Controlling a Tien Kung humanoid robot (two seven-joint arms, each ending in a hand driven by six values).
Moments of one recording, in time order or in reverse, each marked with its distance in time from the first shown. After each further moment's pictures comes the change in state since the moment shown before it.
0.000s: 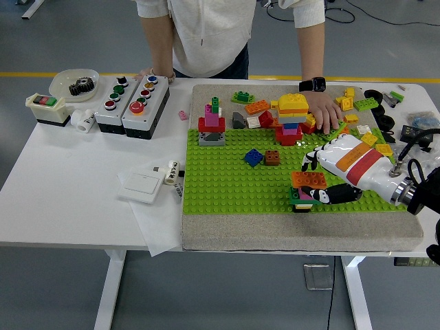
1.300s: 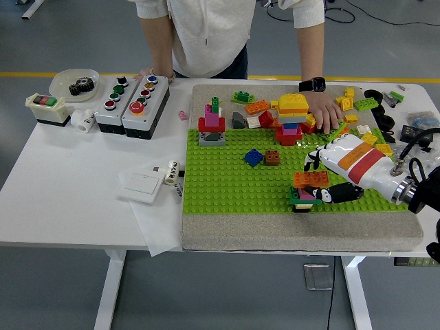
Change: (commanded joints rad) left arm 0.004 -0.001 -0.004 0.000 0.006 -0.005 0.003; right arm 0.000 0.005 0.008 -0.025 0.010 -0.001 0.011
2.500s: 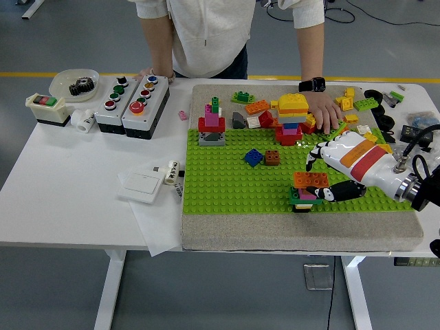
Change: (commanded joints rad) left arm 0.000 0.001 0.004 0.000 -0.002 -0.005 -0.003; right arm -0.005 -0.008 0.029 0.016 0.009 0.024 0.022
